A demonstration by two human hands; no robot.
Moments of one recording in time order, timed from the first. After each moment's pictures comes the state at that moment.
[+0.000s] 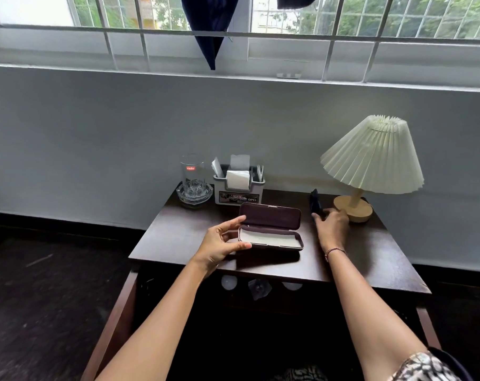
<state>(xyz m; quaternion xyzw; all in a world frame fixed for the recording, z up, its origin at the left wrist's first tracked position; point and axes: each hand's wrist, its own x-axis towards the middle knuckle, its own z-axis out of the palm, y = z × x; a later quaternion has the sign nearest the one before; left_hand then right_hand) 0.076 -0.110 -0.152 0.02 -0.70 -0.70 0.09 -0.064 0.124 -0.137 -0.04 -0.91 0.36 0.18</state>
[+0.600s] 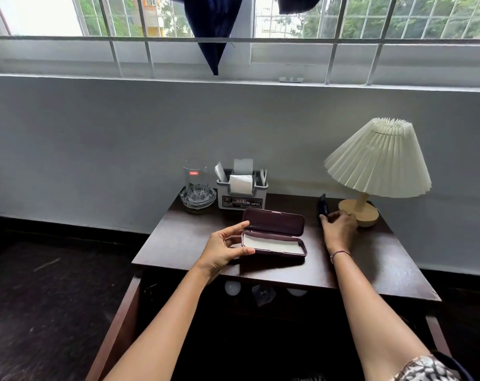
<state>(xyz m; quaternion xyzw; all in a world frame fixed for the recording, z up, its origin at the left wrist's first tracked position) 0.077 -0.106 -0.148 0.03 -0.71 -0.70 0.09 -0.072 0.125 -0.137 -0.08 -0.87 0.43 0.20</state>
